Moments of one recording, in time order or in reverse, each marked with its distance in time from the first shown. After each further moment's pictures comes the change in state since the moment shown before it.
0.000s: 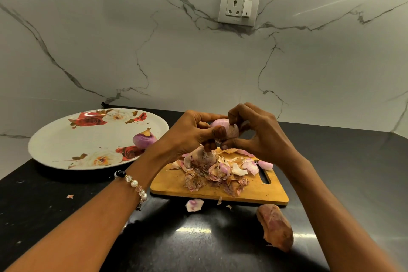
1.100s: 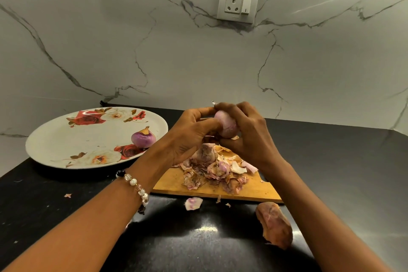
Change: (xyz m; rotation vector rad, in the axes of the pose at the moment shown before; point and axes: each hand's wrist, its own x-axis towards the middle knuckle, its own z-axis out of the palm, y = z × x) left_hand -0.001 0.001 0.013 -0.379 0.057 -0.077; right_hand -0.002 -0.007 0.031 -0.219 0.115 0.124
